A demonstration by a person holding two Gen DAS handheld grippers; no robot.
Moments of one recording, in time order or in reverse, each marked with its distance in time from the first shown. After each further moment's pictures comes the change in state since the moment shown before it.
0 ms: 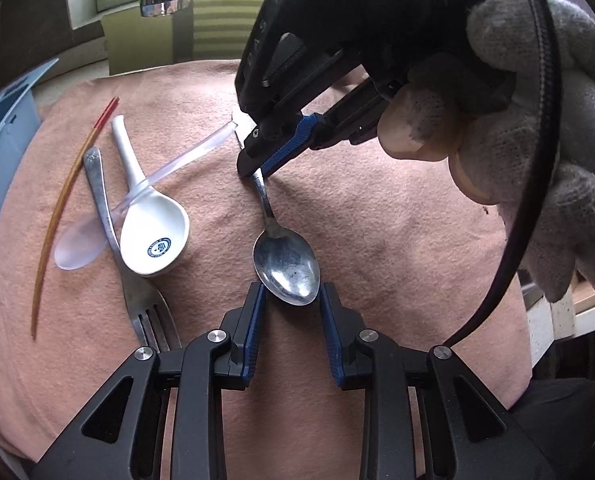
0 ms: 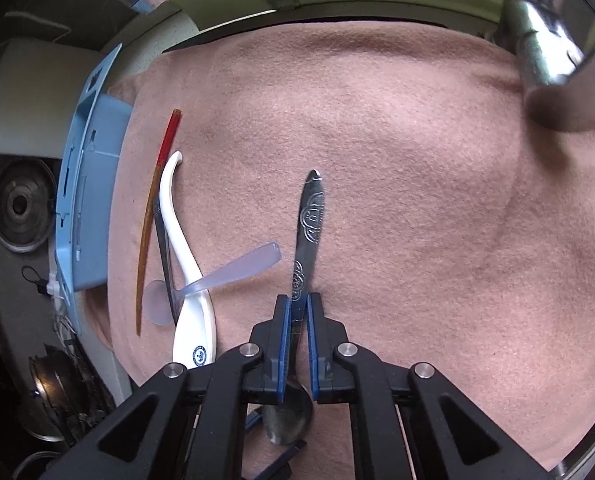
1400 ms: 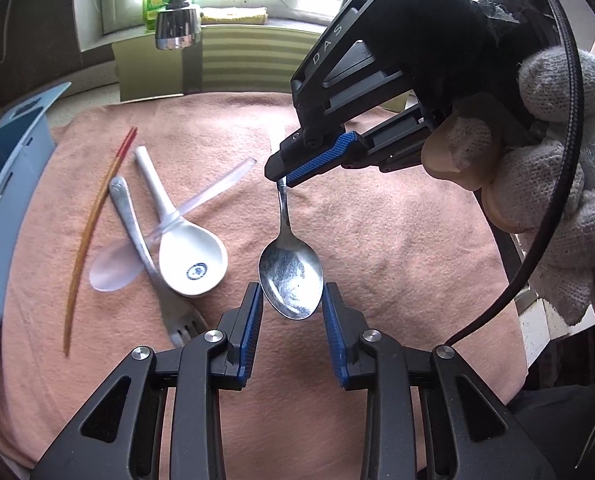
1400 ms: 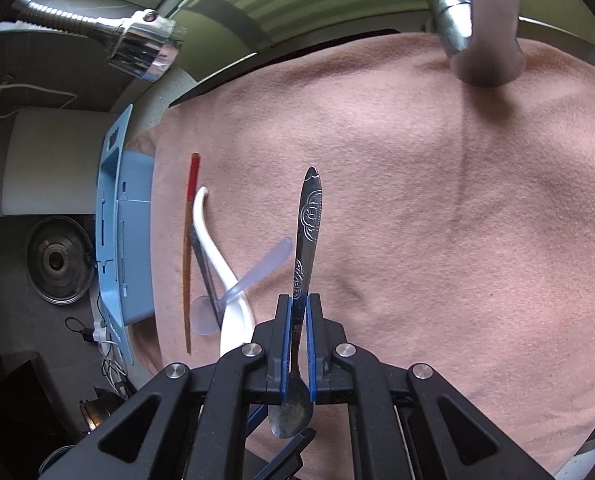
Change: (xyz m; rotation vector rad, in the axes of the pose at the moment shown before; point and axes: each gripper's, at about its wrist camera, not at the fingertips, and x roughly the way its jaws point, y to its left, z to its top) left arm -0.022 0.024 0.009 0.029 -0.074 -0.005; right arm -0.032 0.000 -0.014 0.146 -0.104 0.122
